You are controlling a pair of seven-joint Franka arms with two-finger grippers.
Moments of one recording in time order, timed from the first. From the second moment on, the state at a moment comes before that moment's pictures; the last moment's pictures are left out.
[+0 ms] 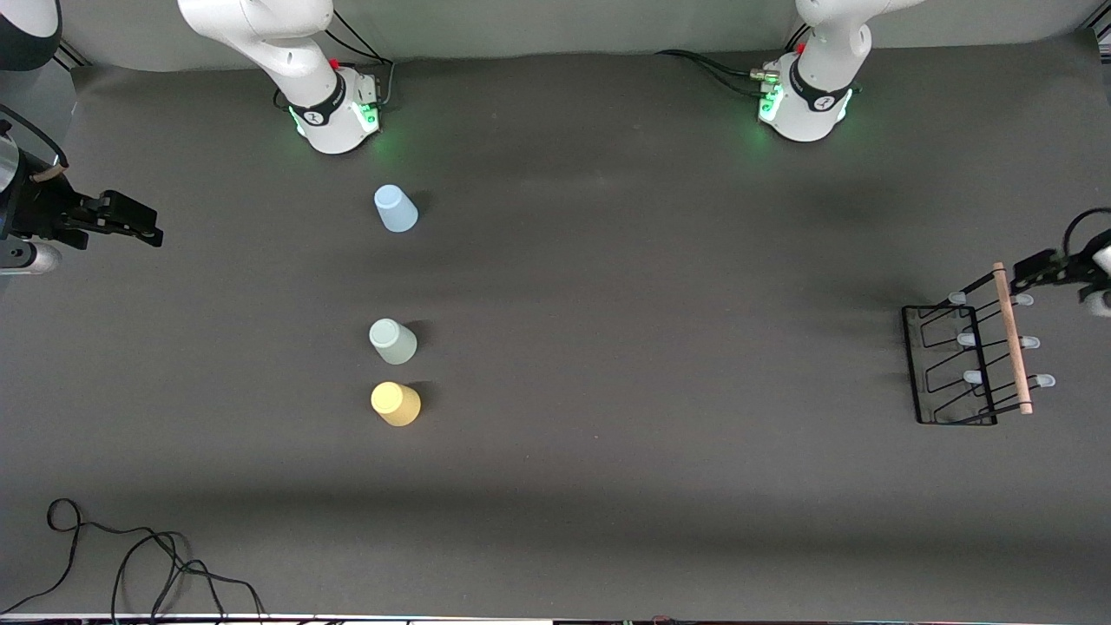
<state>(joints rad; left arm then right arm) 0.28 0.09 0.06 -2.05 0.02 2.16 0.50 0.00 -0.02 0.00 -1.60 -0.04 1.48 -0.01</state>
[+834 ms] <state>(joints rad) 0.26 0.18 0.06 -2.10 0.02 2.29 0.50 0.00 -0.02 0.00 -1.60 -0.04 1.48 -0.01</state>
